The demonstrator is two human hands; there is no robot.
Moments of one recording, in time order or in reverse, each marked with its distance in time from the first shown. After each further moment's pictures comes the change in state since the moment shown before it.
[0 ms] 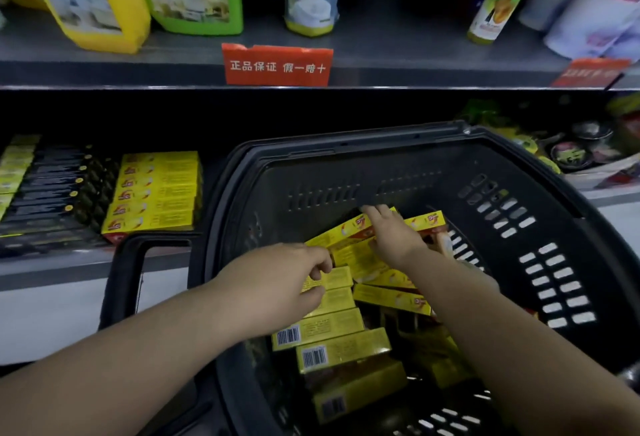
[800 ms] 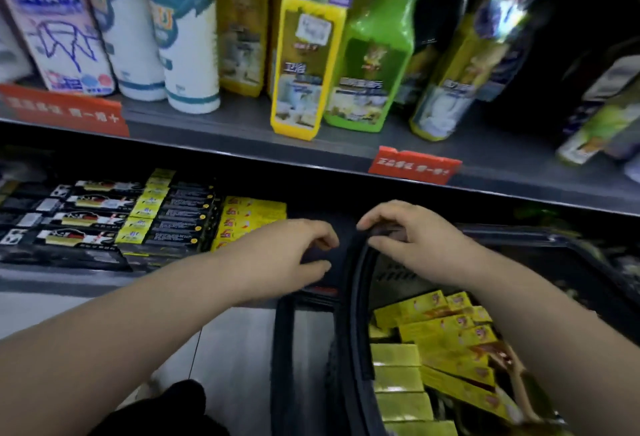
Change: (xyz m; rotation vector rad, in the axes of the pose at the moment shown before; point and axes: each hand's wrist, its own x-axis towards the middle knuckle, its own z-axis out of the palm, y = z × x) left_hand -0.059 -0.102 -0.111 -0.062 0.286 -0.030; right_hand -0.027 -0.208 -0.168 0.335 -0.013 -0.443
